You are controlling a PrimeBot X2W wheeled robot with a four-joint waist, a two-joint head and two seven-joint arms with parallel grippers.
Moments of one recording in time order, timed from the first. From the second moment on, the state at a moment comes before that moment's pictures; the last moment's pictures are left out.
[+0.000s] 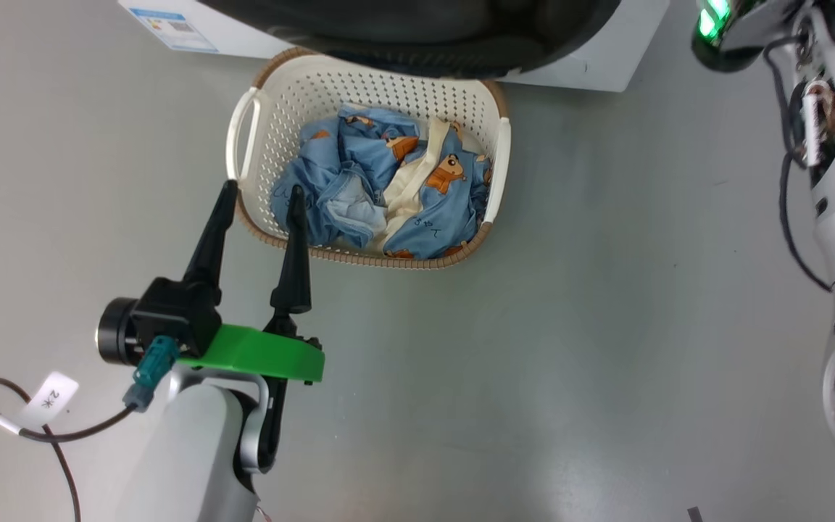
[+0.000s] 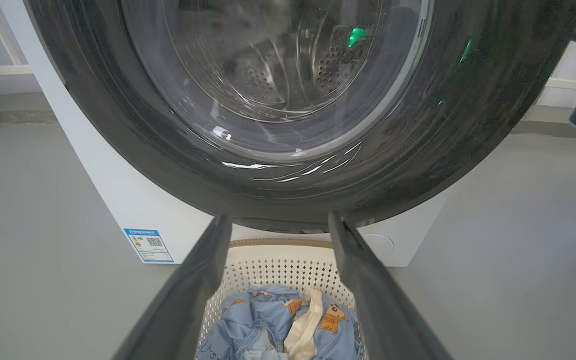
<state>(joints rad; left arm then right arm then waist) -0.46 0.03 -0.33 0.22 -0.29 0.08 -0.25 -1.40 -0.15 -0.10 1.00 1.44 0.13 0.78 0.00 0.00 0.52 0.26</state>
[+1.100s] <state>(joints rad) -0.36 0.03 -0.36 0.29 -0.28 0.06 -0.25 -0.88 -0.08 0.22 0.61 1.58 0.13 0.86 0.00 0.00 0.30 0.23</state>
